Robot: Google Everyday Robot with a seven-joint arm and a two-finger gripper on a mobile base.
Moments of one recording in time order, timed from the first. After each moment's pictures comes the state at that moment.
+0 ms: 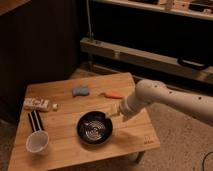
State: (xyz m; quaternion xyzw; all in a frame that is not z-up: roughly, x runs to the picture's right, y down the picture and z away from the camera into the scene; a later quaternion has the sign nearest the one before) arm 0.050 0.145 0.735 -0.39 0.03 0.69 0.61
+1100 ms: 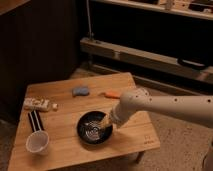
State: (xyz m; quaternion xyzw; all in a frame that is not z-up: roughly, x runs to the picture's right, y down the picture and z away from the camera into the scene) arm 0.013 0.195 0.773 -0.38 0.07 0.64 0.66
